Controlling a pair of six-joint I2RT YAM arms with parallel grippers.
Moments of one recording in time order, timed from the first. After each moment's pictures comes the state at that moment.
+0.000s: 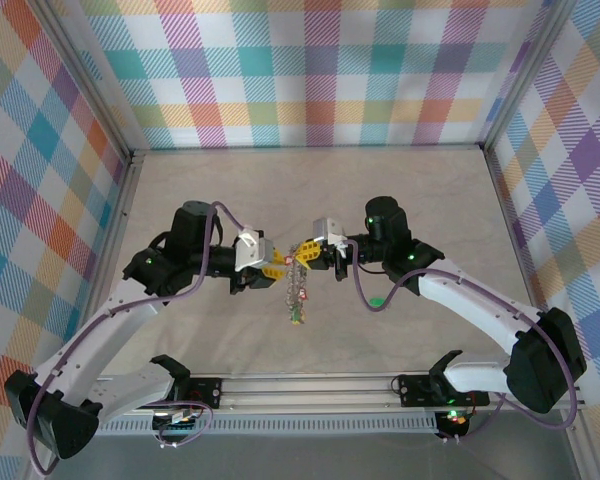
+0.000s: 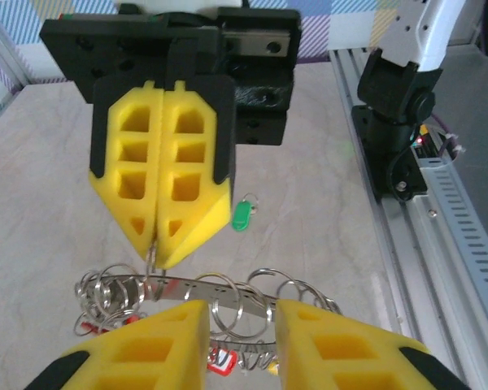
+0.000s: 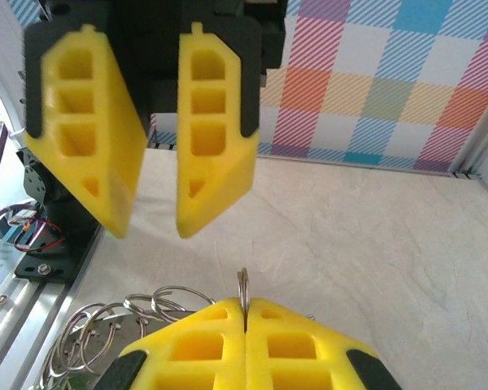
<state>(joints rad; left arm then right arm) -0.52 1.02 1.01 -0.62 0.82 0.63 0.67 1.26 0.89 0.03 -0.86 -0.41</state>
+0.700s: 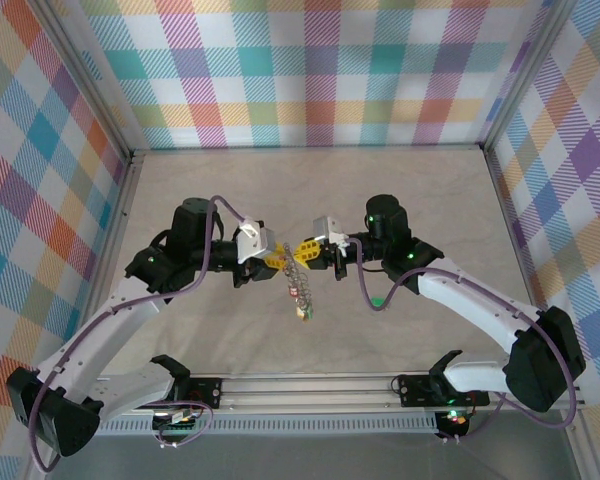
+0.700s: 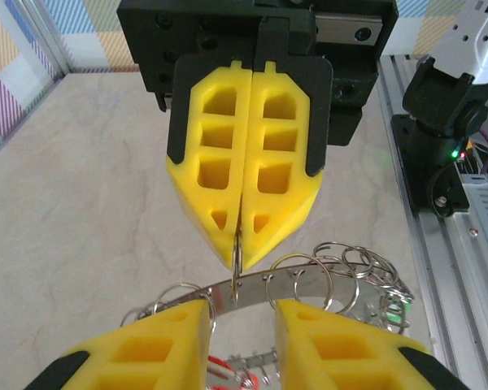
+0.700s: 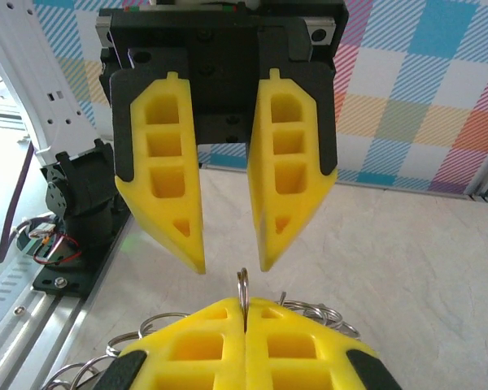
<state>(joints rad) -0.52 1.04 1.01 -0.53 0.74 0.54 0.67 1.26 0.90 0.08 -0.92 -0.38</state>
